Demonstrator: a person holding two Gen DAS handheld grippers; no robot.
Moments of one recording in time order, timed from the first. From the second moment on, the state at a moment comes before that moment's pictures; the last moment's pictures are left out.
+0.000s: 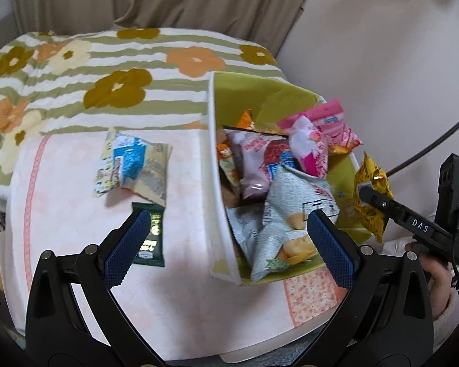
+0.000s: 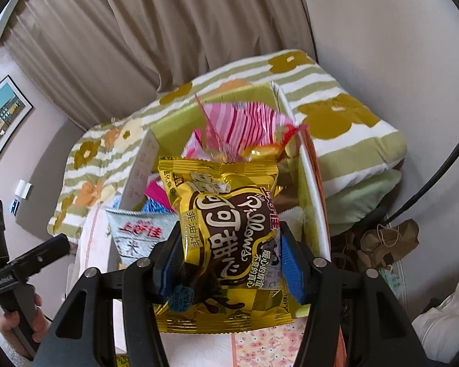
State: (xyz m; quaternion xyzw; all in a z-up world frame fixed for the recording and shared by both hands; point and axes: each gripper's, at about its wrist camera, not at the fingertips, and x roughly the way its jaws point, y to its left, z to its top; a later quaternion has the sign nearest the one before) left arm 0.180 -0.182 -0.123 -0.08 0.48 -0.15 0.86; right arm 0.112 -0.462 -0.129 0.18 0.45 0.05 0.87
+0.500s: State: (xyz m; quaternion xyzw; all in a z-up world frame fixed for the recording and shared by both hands) left arm 0.132 -0.127 -0.126 -0.12 0.47 -0.07 0.87; right arm 0.104 -0.453 -0.127 0.14 0.42 0.09 0.89
